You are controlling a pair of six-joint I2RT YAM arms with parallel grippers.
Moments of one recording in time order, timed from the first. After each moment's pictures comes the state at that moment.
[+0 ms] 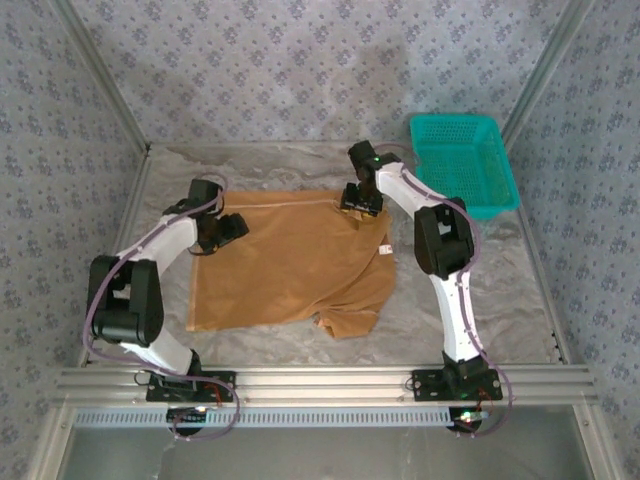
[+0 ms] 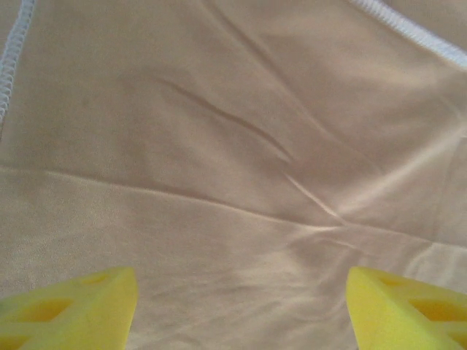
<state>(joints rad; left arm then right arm) -0.15 1.58 1.03 -0.56 0.09 -0.60 0.39 2.31 1.96 -0.92 -0.09 0.55</state>
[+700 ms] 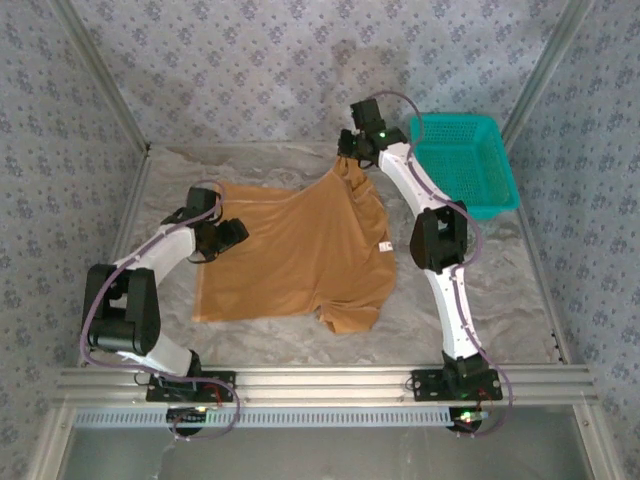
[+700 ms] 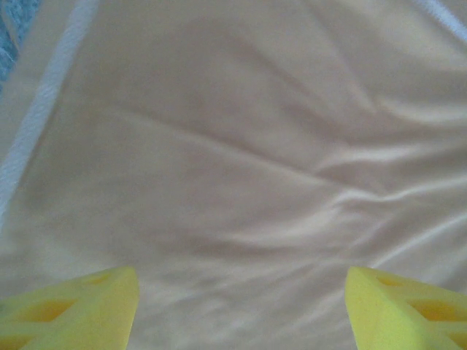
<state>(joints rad) -0.15 1.53 0.93 -0.49 0.12 -0.65 0.37 2.46 2.45 -0.70 -0.04 0.44</state>
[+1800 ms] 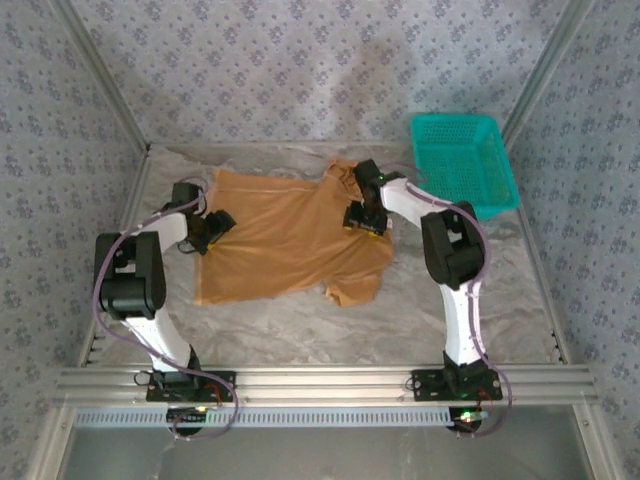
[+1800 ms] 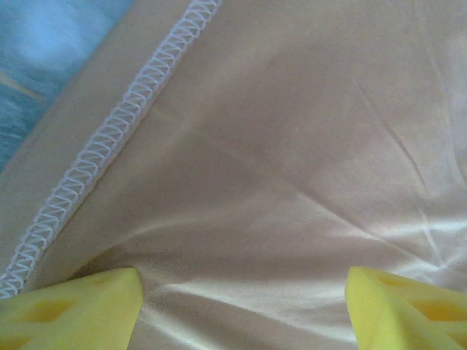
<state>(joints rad) 0.02 1.77 1.03 -0.36 0.22 -0.68 0.39 2.20 1.70 -0.78 -0.10 0.59</state>
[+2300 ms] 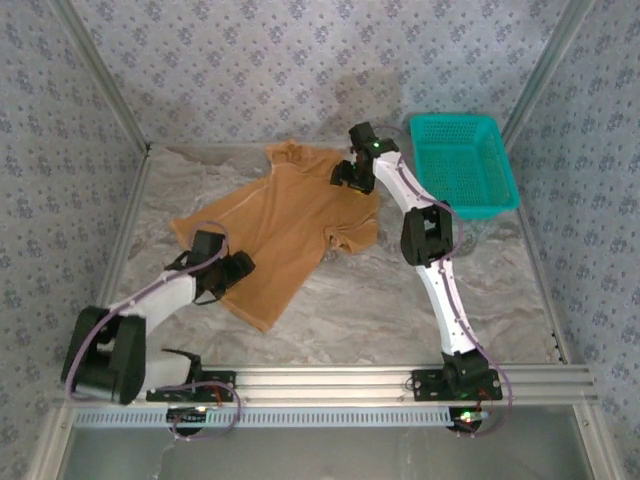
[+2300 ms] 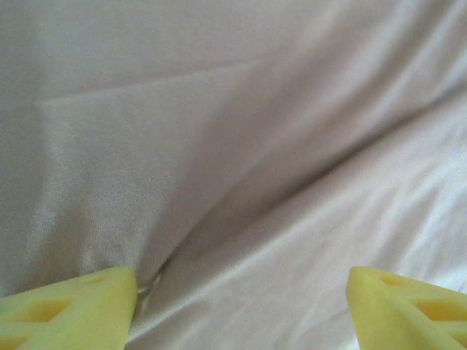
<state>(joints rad) -0.28 1.22 0.54 -0.33 0.08 -0.85 0.34 2.60 2.48 -1.02 -0.20 0.49</state>
